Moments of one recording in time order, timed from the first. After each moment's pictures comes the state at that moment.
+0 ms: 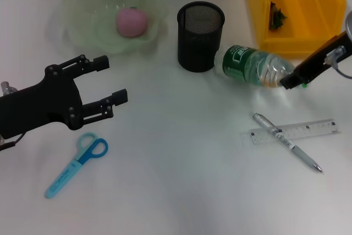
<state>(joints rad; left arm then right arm) -0.30 -2.05 0.91 0.66 1.56 1.64 -1.05 0.66 2.08 -1.28 -1.47 -2.73 -1.68 2.64</state>
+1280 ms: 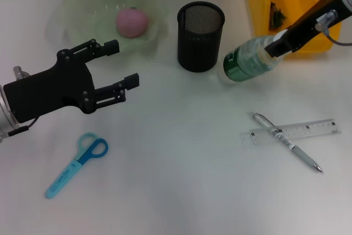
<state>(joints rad) -0.35 -2.07 0.91 0.66 1.55 1.59 -1.02 0.74 2.08 -1.27 -1.58 -2.71 -1.73 2.66</state>
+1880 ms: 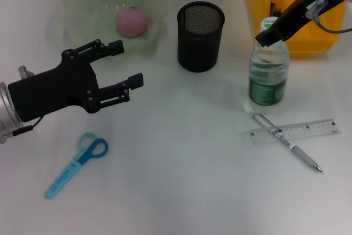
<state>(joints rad) -0.36 -2.07 0.92 0.64 1.55 1.59 -1.04 0.79 2.08 -1.27 -1.58 -2.71 -1.73 2.67</state>
